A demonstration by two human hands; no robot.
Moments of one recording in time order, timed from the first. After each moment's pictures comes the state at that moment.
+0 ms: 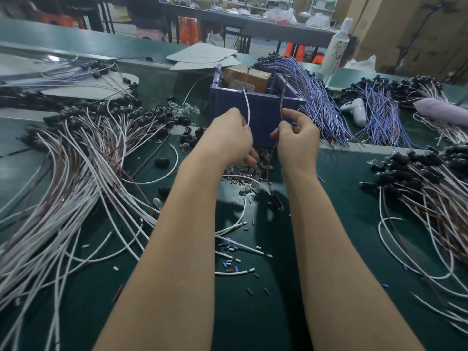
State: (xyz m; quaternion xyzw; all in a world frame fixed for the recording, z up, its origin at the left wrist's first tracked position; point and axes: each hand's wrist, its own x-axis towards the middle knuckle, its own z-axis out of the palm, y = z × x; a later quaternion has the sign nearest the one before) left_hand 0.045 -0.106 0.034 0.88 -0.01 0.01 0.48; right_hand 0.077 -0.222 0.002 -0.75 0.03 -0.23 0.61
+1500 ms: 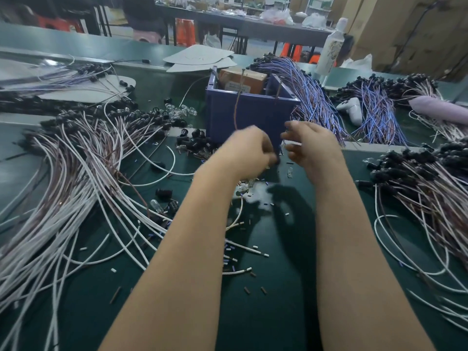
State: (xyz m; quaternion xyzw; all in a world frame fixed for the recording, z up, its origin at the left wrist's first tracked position) left_hand 0.036 -0.127 0.032 0.94 -0.11 0.00 0.32; right_hand 0.071 -0.261 0.018 -0.72 0.07 -0.06 0.69
